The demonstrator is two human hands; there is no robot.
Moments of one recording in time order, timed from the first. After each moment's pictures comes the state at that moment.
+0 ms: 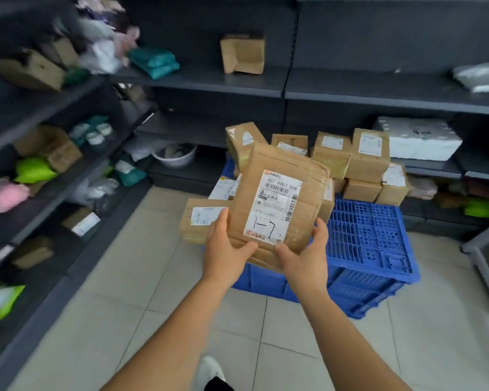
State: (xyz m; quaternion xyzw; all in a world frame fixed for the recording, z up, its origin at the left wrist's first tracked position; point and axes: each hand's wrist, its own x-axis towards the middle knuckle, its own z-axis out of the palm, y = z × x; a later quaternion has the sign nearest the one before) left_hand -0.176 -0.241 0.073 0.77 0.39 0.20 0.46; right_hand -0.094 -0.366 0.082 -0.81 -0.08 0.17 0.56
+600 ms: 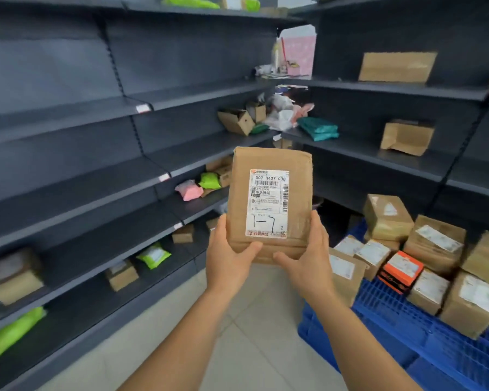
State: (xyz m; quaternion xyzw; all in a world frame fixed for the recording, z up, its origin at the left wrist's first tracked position) left_hand -0.424 -0.197 0.184 0.63 0.54 0.44 0.33; right_hand -0.285 -0.253 0.188 -0.69 -0.48 0.22 0.49
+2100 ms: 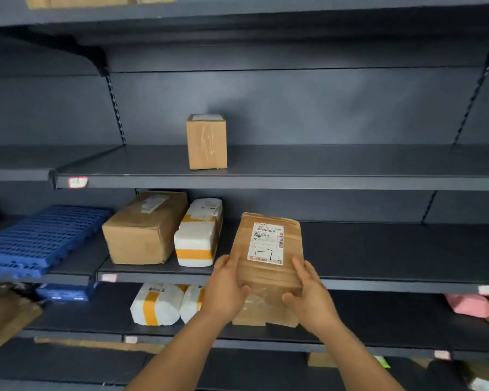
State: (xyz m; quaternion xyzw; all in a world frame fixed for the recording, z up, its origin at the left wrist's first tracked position) left_hand -1.100 0.043 0.188 0.48 0.81 0.31 0.13; right_hand -0.940 0.128 0.168 -0.46 -0.78 0.37 0.19
